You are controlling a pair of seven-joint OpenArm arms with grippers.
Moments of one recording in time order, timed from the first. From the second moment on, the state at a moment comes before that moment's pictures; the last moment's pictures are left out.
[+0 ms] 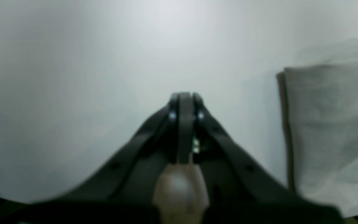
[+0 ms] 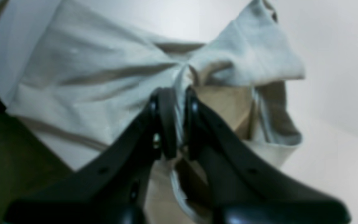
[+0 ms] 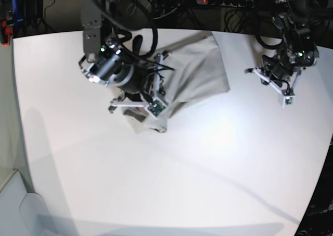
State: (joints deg) left arm 11.8 -9.4 -21.1 101.4 -18.1 -12.9 62.7; right arm -8.0 -8.7 -9.3 115.9 -1.1 40.1 -66.4
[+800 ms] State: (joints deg) left arm 14.7 -7.5 -20.8 101.3 -18.0 -12.8 69.4; right arm -5.8 -8.6 -14.2 110.5 -1.0 40.1 -65.7
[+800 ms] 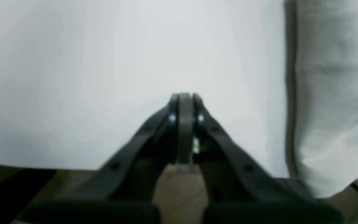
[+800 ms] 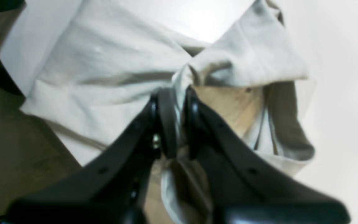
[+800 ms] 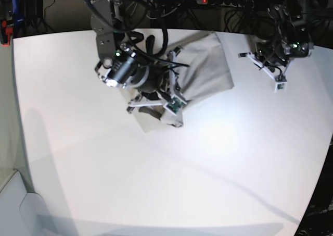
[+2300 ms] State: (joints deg) left arm 8.3 -2.8 -12.5 93.6 -20.8 -12.4 66.4; right arm 0.4 -8.4 -26.9 102.3 6.7 40.1 -62.1
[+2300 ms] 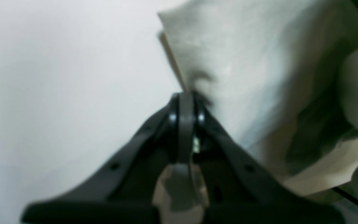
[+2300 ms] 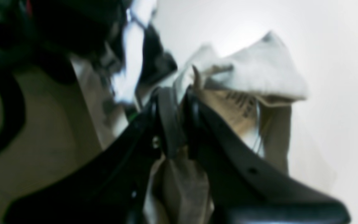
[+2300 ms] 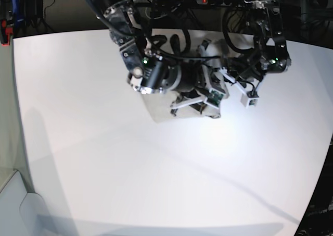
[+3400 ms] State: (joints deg) left arm 11.3 -4.4 -12.5 98.0 -19.9 -12.8 68.7; right arm 0.3 -8.7 -26.1 109.5 7.7 39.8 -60.7
